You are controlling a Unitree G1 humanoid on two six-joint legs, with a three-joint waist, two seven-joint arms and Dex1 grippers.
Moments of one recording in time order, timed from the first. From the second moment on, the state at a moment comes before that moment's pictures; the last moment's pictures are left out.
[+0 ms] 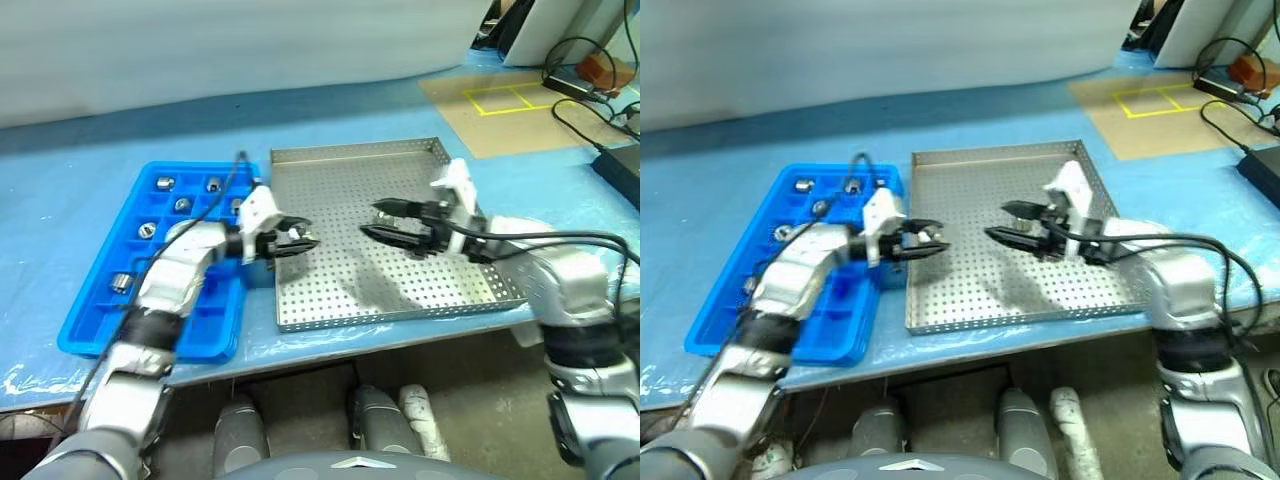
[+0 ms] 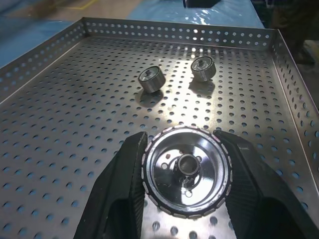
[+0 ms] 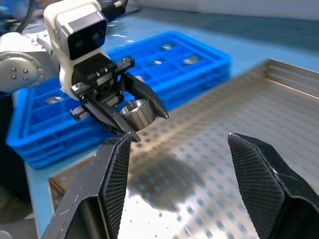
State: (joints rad) left arm -0.48 0.42 -0.04 -0.01 -0.23 0.35 -1.06; right arm -0.54 -0.59 0.06 -0.14 0.55 0.68 0.96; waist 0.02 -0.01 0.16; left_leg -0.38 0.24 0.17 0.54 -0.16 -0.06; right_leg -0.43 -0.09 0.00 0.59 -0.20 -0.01
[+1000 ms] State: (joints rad) left arm -0.07 0.55 0.16 -0.21 -0.23 0.39 -0.68; right arm -0.79 -0.39 0.23 0.35 0.31 0.37 1.21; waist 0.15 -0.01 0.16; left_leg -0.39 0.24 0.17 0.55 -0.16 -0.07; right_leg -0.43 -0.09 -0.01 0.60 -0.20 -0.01
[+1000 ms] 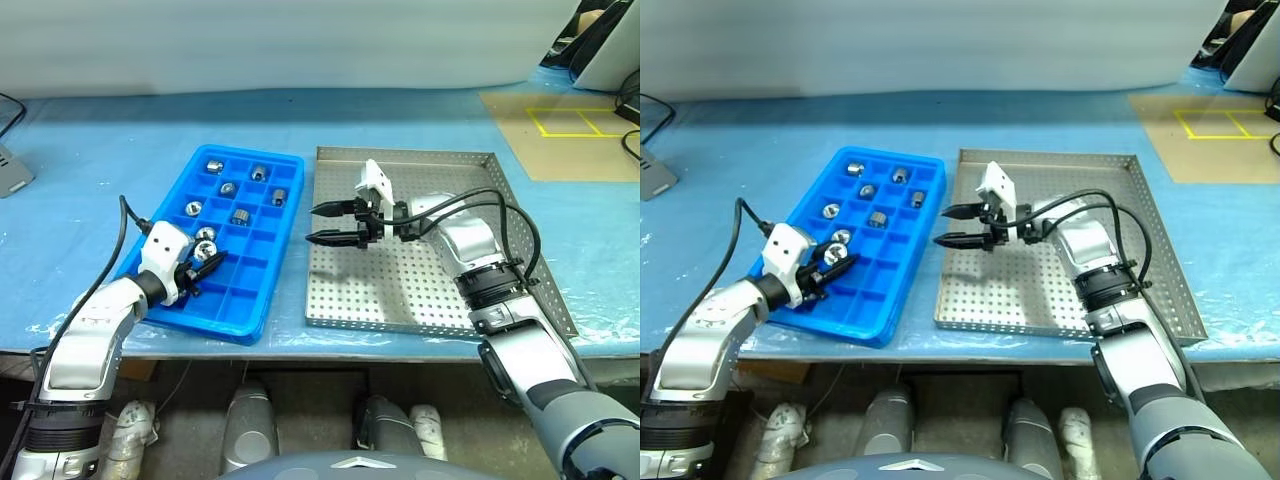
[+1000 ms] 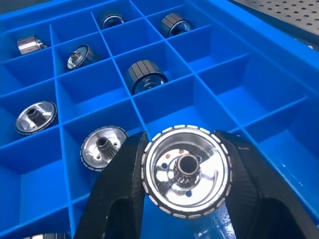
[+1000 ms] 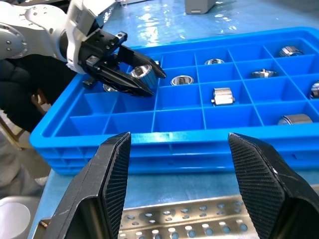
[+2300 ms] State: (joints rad) left arm -0.51 0.31 -0.10 -0.06 -0.39 0.45 -0.76; right arm -0.79 -0.52 0.02 0.76 0.10 0.09 0.78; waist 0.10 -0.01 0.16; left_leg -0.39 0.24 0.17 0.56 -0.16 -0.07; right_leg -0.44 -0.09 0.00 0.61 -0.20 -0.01
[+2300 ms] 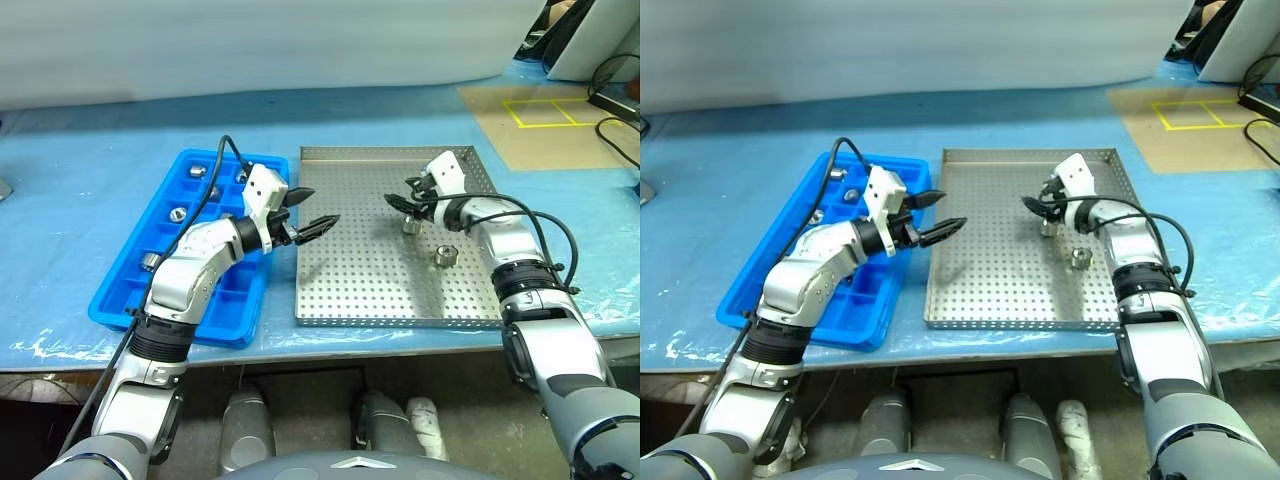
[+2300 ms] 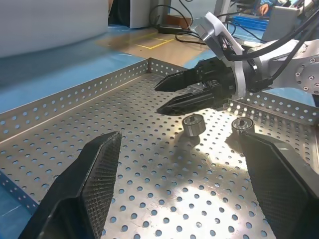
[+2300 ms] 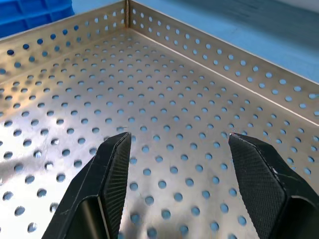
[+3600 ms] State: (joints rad) left arm -0.48 0.36 -0.16 -0.05 -0.40 0.48 -0.91; right arm -0.32 -0.66 -0.10 0.34 0.25 0.32 0.89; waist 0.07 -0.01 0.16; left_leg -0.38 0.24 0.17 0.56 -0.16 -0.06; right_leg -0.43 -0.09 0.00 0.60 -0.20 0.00
